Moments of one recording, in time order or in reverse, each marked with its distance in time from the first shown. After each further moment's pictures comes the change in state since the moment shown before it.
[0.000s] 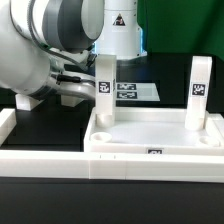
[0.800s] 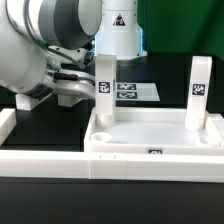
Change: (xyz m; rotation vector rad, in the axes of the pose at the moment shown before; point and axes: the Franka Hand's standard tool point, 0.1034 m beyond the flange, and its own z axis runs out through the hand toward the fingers) arm 0.003 0.000 -0.020 -0.001 0.029 -0.030
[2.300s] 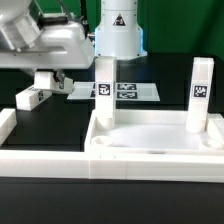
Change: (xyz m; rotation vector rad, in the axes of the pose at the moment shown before) arm -0.012 -0.016 -0.104 -0.054 0.473 -0.133
